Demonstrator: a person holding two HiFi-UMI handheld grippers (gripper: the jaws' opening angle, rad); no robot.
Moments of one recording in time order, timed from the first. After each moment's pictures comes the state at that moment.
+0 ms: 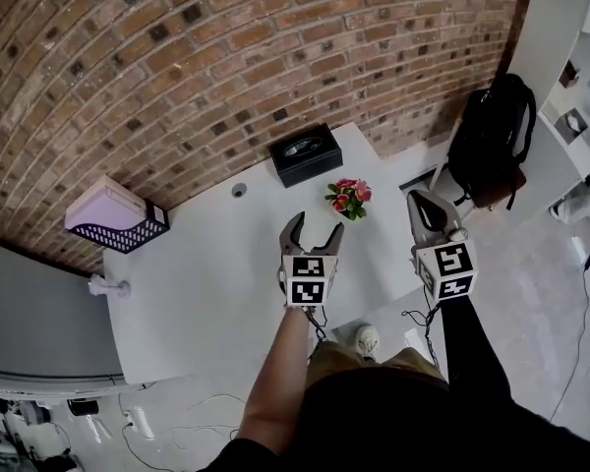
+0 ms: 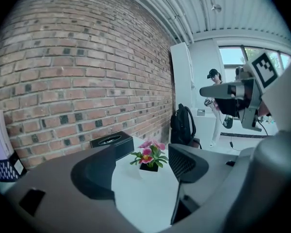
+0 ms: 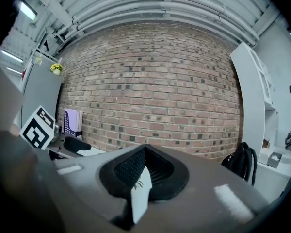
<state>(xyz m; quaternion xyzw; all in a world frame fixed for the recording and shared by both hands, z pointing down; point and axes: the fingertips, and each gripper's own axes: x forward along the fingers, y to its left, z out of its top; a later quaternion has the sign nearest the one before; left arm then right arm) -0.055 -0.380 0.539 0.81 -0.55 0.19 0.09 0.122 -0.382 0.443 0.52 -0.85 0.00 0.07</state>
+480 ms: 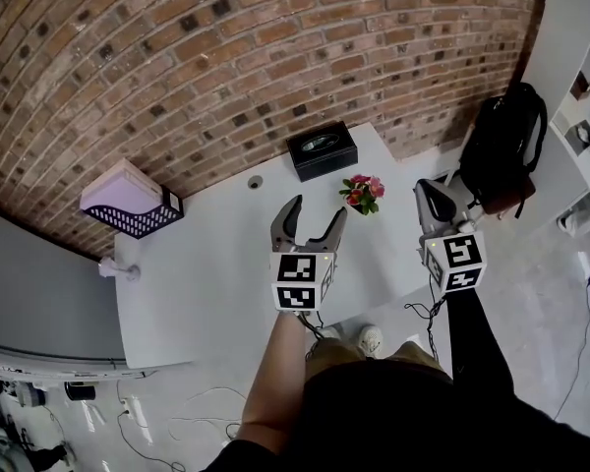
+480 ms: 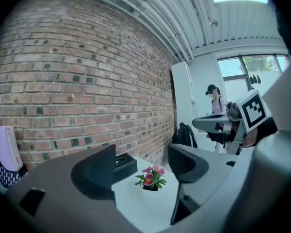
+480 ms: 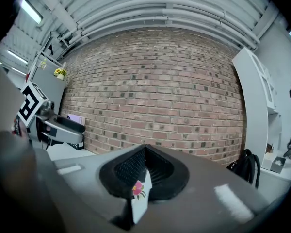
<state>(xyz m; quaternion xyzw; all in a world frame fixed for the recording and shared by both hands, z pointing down) -0.072 -0.348 0.430 0.81 -0.57 0.11 0.05 0.109 -0.376 0.413 0.51 -0.86 -0.03 0.04</state>
